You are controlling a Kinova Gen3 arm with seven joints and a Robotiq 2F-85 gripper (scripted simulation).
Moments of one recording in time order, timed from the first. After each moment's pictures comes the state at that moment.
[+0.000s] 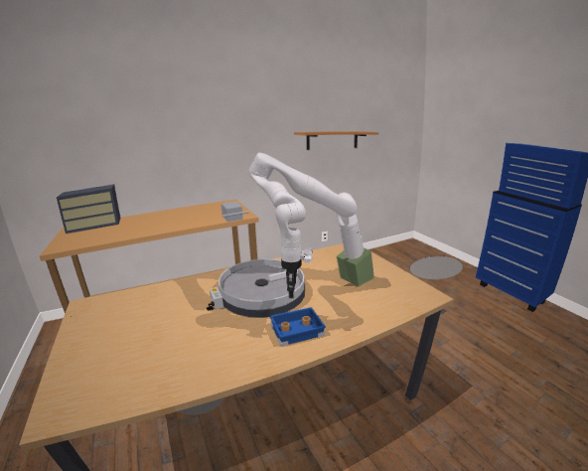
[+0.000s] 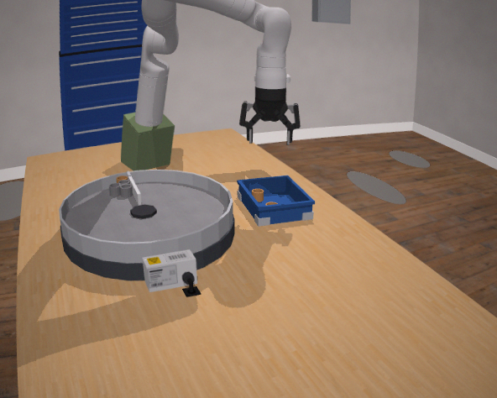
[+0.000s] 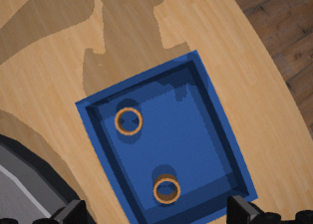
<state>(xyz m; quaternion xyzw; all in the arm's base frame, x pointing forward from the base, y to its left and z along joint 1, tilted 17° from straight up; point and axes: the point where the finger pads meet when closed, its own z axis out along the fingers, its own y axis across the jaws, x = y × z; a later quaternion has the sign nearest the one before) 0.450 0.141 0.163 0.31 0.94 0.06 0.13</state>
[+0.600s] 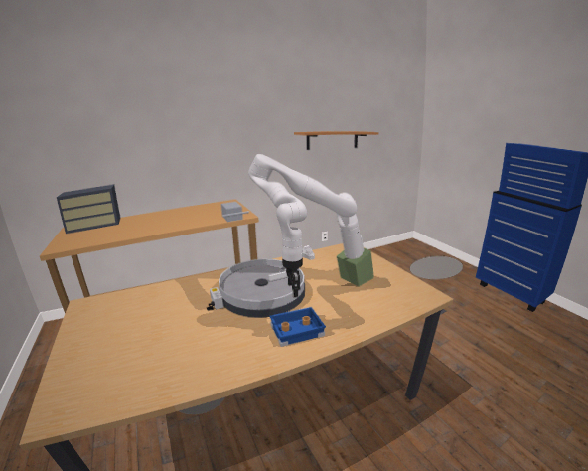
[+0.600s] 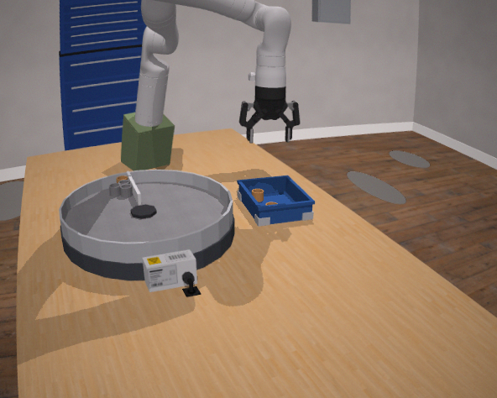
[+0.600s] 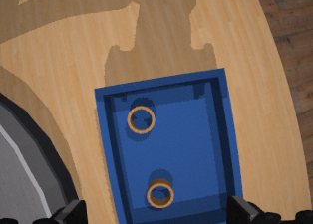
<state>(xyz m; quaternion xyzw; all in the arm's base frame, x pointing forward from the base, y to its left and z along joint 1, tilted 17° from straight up) 0.446 0.142 0.164 0.19 0.97 0.04 0.14</state>
